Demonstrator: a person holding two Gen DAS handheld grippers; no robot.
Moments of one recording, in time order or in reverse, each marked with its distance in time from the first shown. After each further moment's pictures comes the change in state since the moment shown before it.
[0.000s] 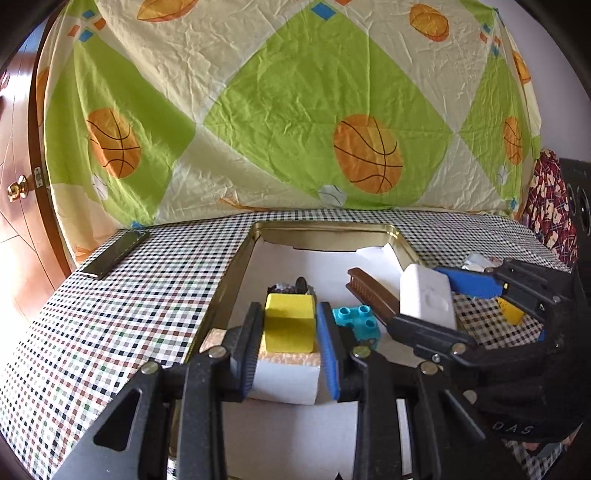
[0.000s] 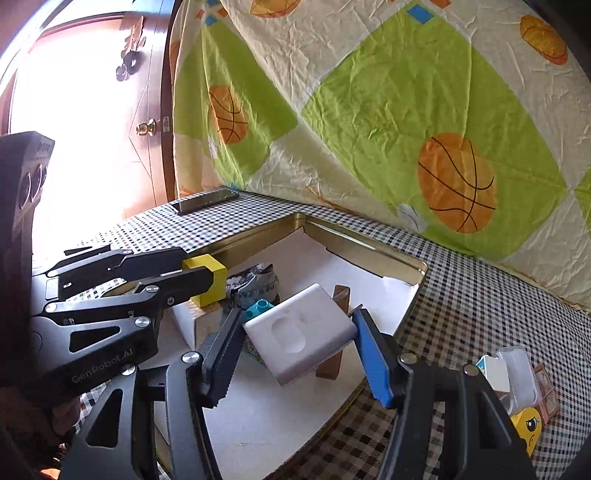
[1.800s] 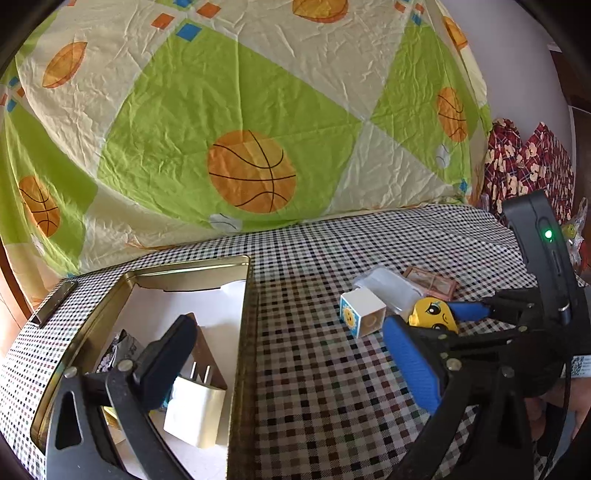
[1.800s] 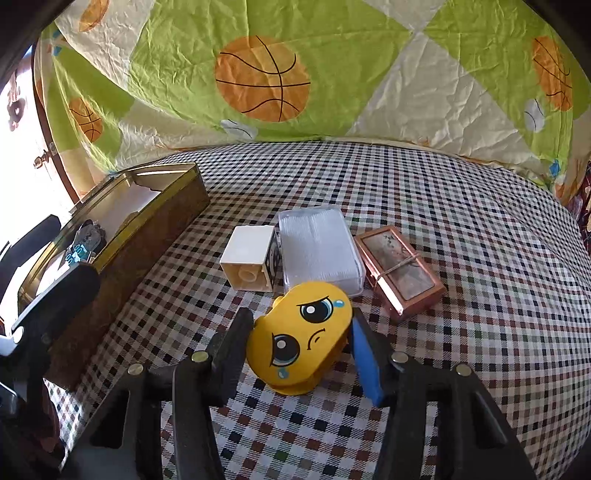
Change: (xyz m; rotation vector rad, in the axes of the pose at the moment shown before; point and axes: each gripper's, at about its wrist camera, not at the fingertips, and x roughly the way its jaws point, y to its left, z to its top) left arm 0.015 -0.166 0.021 0.142 -0.052 -0.101; right arm -0.053 -0.179 -0.080 0.342 0.191 -0.193
